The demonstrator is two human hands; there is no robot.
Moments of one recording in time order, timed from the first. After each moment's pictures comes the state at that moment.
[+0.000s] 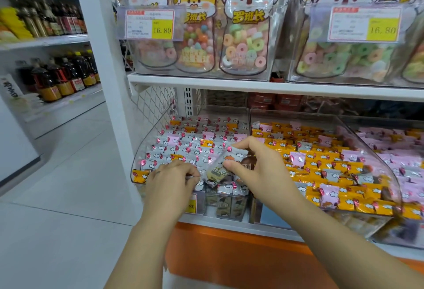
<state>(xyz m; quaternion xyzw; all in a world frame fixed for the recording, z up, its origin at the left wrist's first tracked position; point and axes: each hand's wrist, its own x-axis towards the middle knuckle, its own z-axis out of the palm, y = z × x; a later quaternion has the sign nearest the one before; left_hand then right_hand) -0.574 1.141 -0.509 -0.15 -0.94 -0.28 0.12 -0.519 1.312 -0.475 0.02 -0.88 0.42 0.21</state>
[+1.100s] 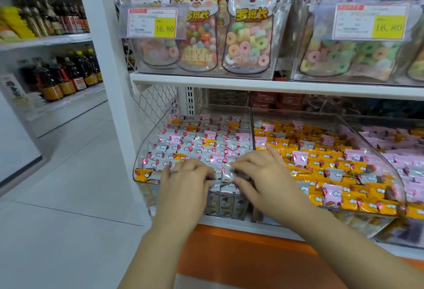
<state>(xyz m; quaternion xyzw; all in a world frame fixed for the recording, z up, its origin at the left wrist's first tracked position) -0.554 1.155 -0.500 -0.20 -0.96 -0.16 0.11 -0.519 1.330 -0.500 0.12 -0.96 0.09 0.22</state>
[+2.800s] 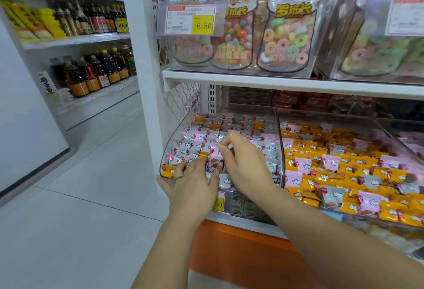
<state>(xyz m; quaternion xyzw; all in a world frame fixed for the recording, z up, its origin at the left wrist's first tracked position) -0.578 1.135 -0.524 -0.04 -0.97 -0.24 0.06 -0.577 1.254 -0.493 0.08 -0.91 0.34 0.23</state>
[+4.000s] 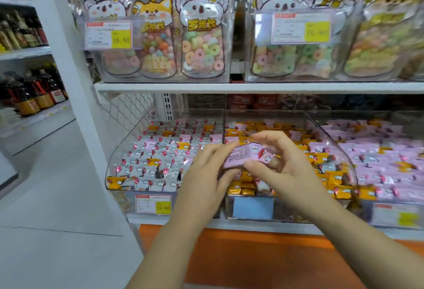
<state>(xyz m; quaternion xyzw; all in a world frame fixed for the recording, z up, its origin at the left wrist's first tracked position) -0.535 1.220 -0.497 -0.38 -0.81 -0.41 0.18 -0.456 1.363 -0.457 0.06 -0.75 0.63 0.21</state>
